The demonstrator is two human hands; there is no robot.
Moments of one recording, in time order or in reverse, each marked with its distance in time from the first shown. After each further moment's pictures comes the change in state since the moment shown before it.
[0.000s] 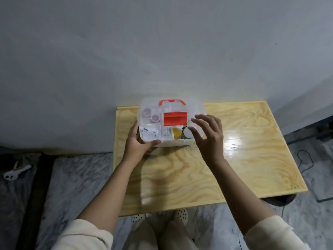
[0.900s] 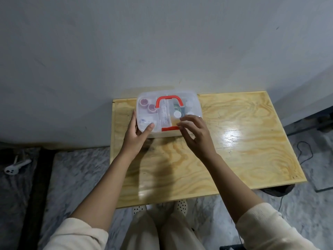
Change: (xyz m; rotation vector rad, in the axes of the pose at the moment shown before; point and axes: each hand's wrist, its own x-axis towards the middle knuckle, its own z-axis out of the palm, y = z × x) left_hand 0.005 -0.005 0.001 -0.040 -0.081 -0.042; right_hand -0.018 0.006 0.014 0.140 -0.269 -0.017
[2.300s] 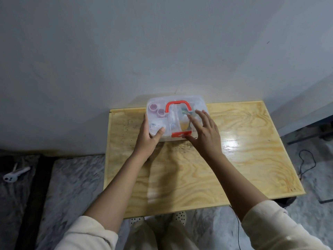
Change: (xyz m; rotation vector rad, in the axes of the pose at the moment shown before) left_hand 0.016 0.031 0.054 0.092 -0.013 0.019; right_hand 0.021 0.038 -0.026 -0.413 -0.178 0.209
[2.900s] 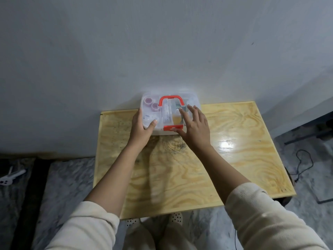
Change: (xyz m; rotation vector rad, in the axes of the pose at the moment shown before) left_hand 0.028 0.019 0.017 0.172 0.111 0.053; right_hand 0.022 0.013 0.002 -0.056 -0.032 0.035
